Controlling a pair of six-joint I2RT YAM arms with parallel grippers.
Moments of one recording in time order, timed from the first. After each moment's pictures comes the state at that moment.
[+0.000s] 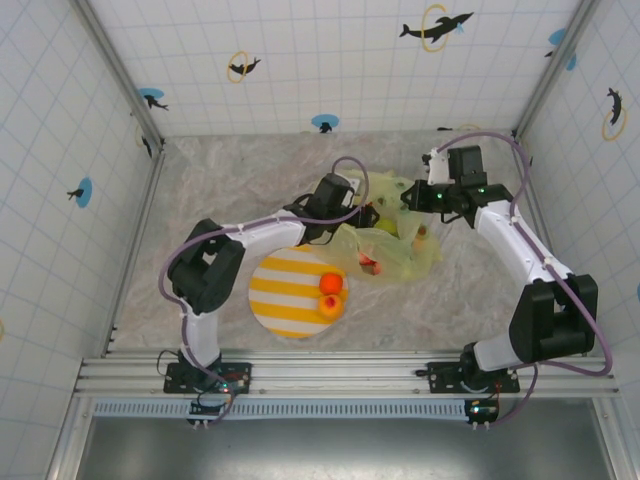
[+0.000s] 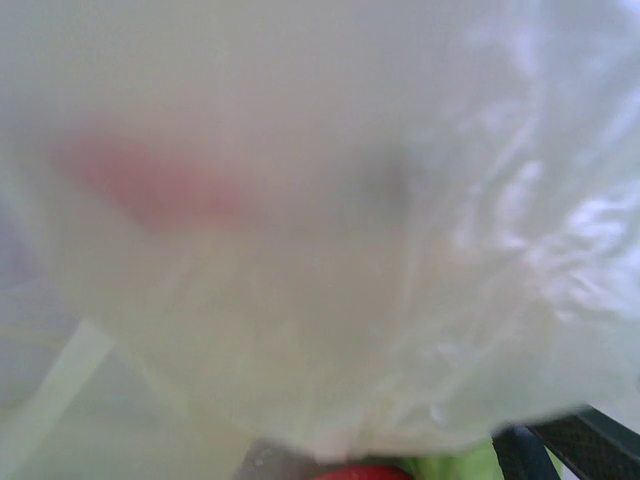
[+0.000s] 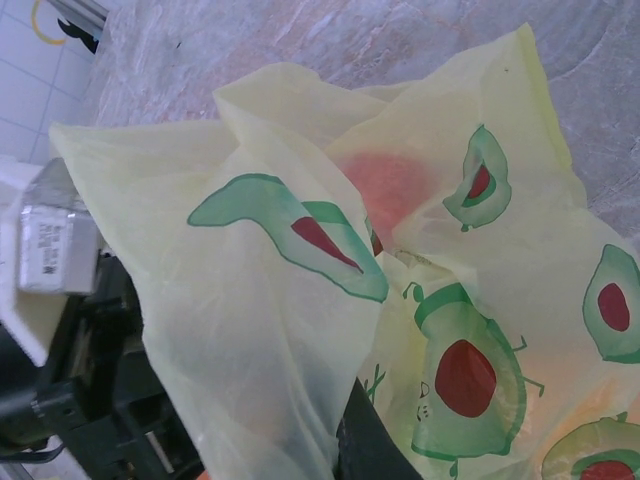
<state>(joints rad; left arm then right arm) -0.76 1.91 1.28 -0.05 0.18 -0.42 0.21 1.45 1.15 -0.52 -0.49 0.28</state>
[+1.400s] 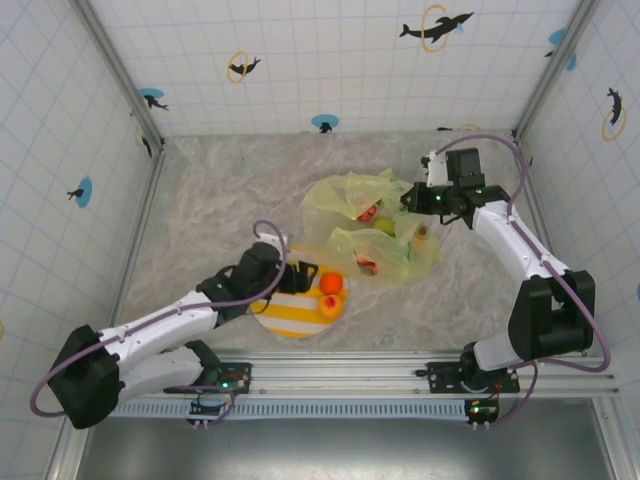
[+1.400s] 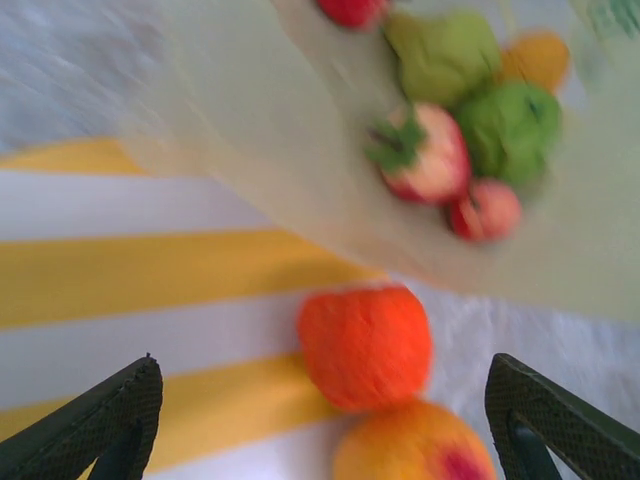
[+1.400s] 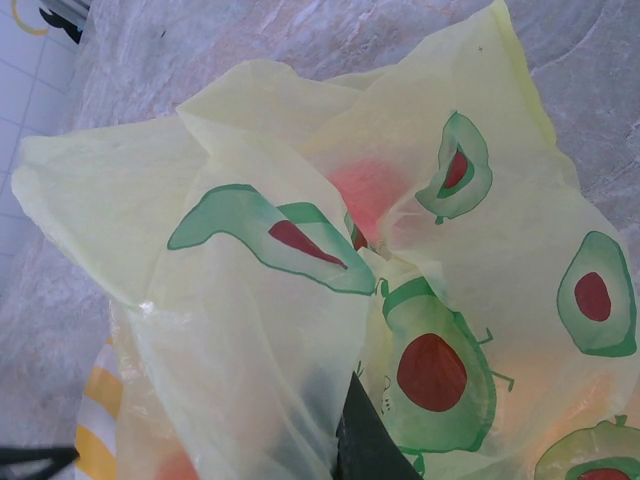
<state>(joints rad) -0.92 1.06 0.51 -0.14 0.02 -0.61 0.21 1.46 1.13 -0.50 -0.48 0.27</state>
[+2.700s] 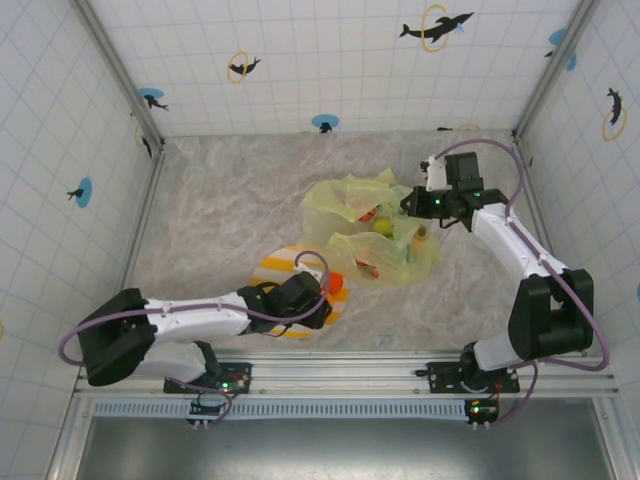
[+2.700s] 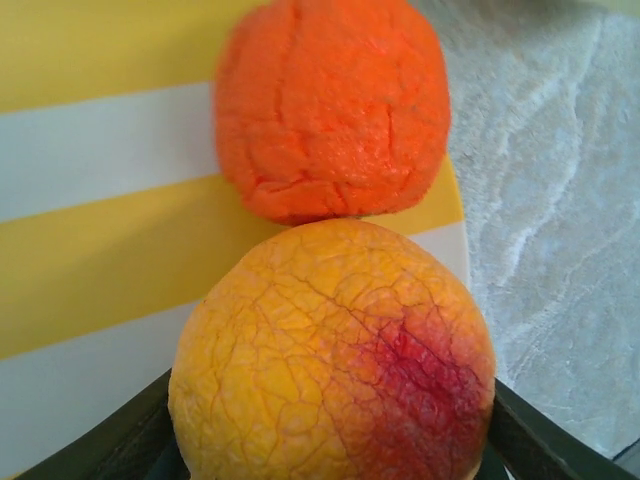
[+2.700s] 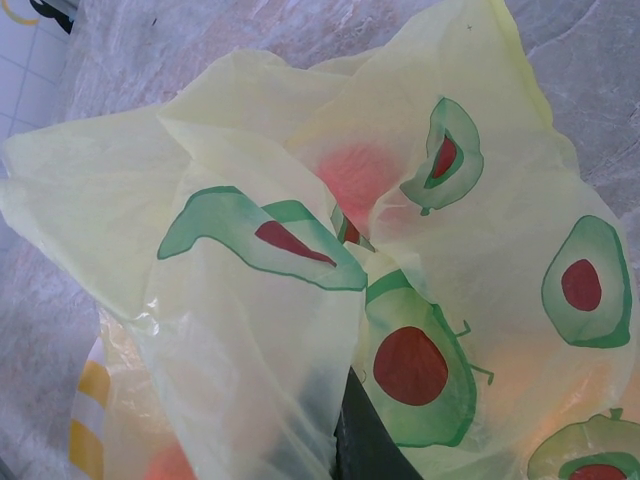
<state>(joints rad) -1.10 1.21 0.54 -0.28 -0.16 -0.66 0.21 1.46 1.10 -0.48 -0.48 0.27</state>
